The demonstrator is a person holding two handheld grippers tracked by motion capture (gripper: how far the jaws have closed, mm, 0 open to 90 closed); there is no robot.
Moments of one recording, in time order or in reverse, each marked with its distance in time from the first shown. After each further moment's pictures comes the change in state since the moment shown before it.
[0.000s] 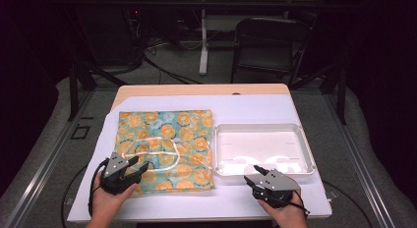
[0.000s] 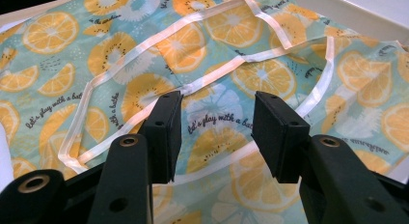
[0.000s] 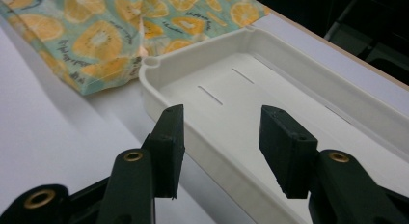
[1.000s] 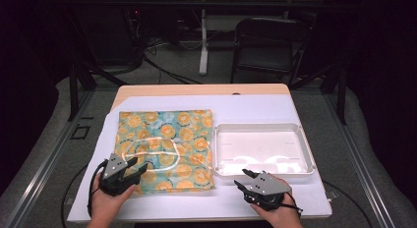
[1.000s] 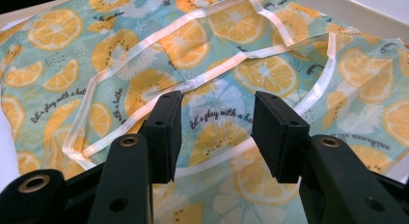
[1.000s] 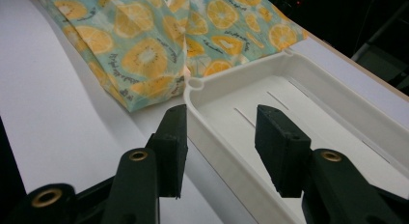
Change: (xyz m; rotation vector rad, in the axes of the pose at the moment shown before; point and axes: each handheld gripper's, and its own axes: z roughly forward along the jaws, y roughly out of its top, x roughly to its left) left arm 0.000 -0.004 -0.004 0.000 0.010 0.007; right arm 0.017 0.014 0.006 -0.021 0.092 -0.076
